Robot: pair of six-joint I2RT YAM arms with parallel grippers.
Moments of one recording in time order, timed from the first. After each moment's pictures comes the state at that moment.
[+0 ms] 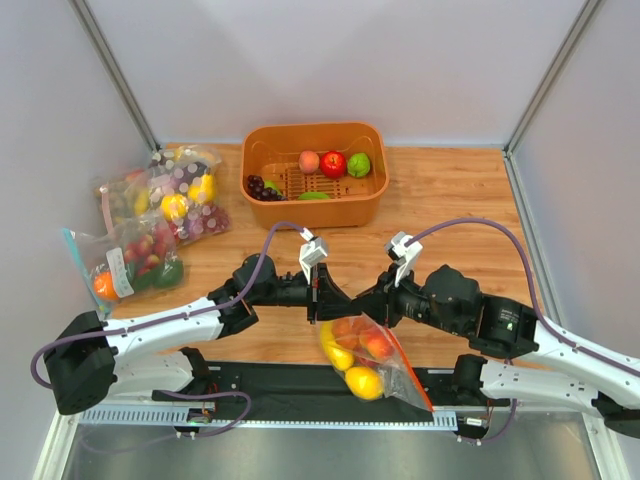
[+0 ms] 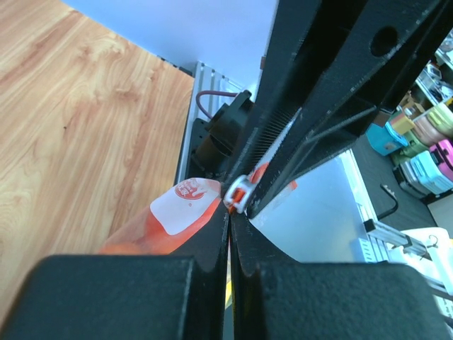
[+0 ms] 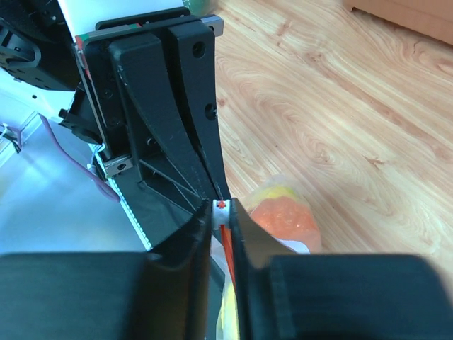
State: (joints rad) left arm -0.98 1.13 0.57 0.58 0.60 -0.59; right arm 1.19 0.73 0.88 -0.48 0.14 0.47
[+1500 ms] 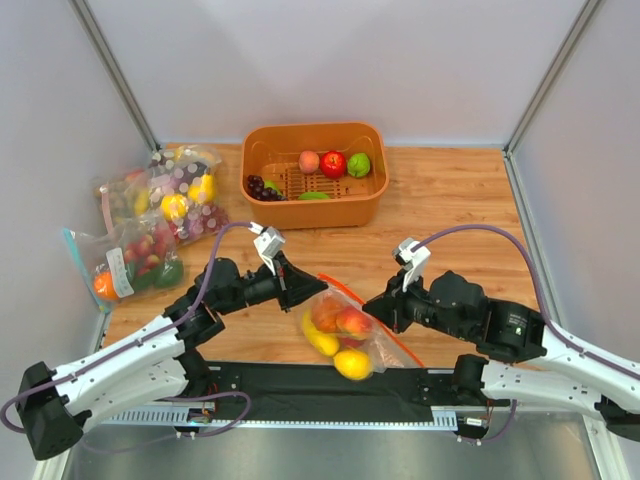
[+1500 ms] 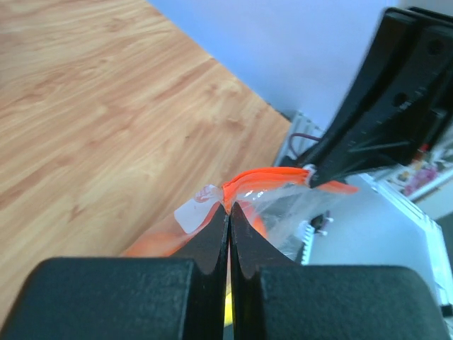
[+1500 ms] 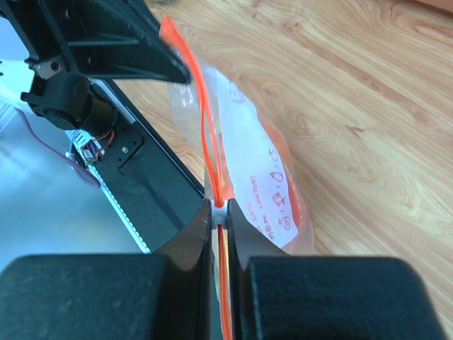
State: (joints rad) left arm -0.88 0.79 0.52 0.27 0.34 -0.53; right arm 1.19 0.66 0.85 -0.59 0.17 0.49
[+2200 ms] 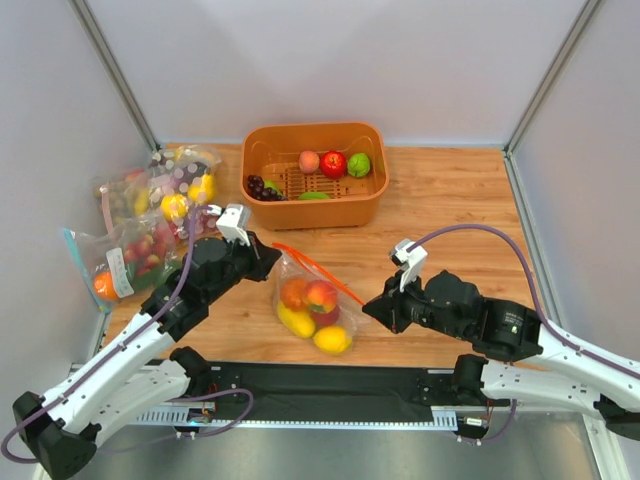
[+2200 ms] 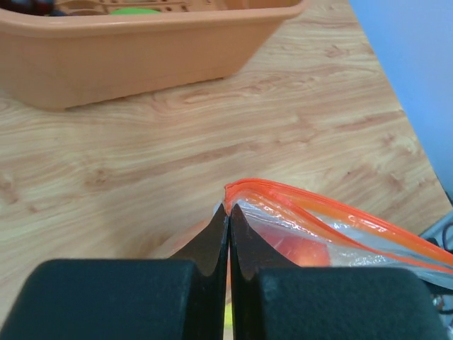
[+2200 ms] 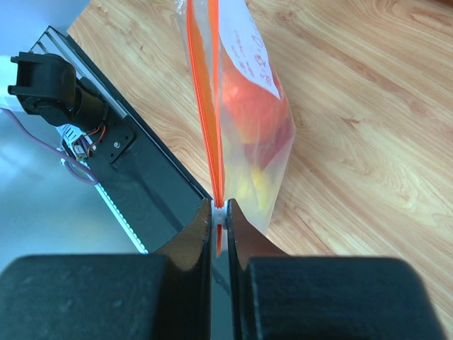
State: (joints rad) left arm -0.68 0.75 0.69 -0.23 -0.06 -0.49; right arm 1.19 0.69 0.85 -0.61 0.18 0.49
